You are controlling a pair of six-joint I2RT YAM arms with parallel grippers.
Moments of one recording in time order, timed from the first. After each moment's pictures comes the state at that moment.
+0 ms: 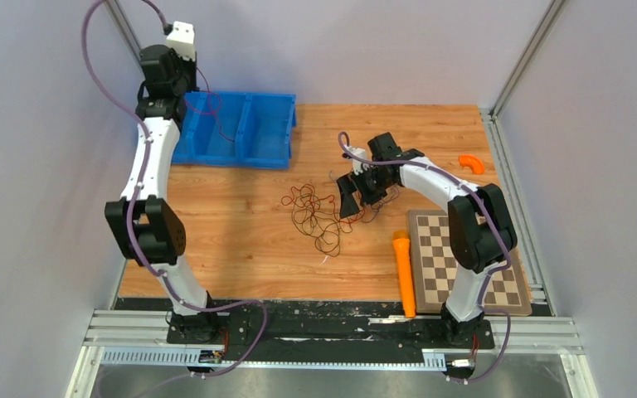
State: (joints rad) left arm 0.08 1.75 1.85 -0.21 0.02 0.25; right arm 0.44 1.84 1.33 -0.62 -0.53 -0.12
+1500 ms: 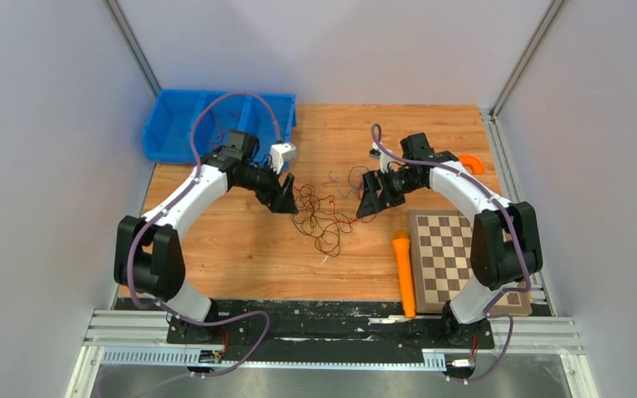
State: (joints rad) left arm -0.28 1.53 1.25 -0.71 0.76 0.33; right arm 0.28 1.67 1.23 -0.72 -0.76 -0.12
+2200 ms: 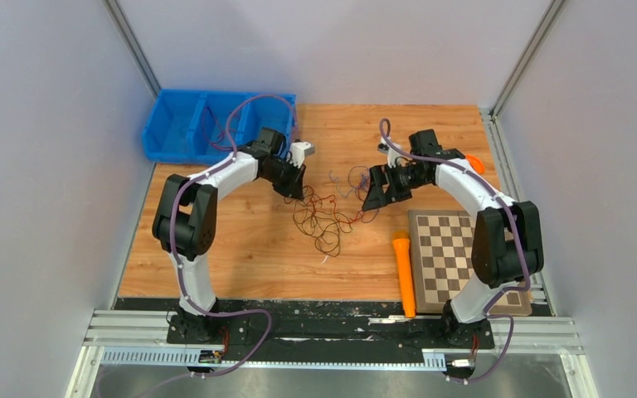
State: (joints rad) left arm -0.37 1.91 1.34 -0.51 0.55 0.19; right arm 0.23 1.68 1.23 -0.71 -0.74 -0.12
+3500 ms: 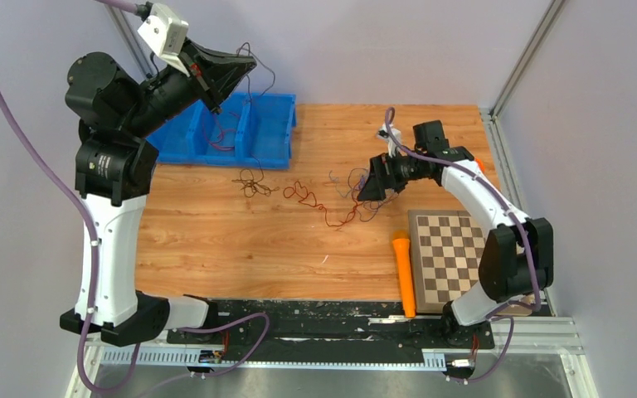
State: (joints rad) left arm -0.25 1.32 2.10 -0.50 0.62 -0.06; right arm 0.22 1.60 1.26 -0.67 -0.84 -0.13
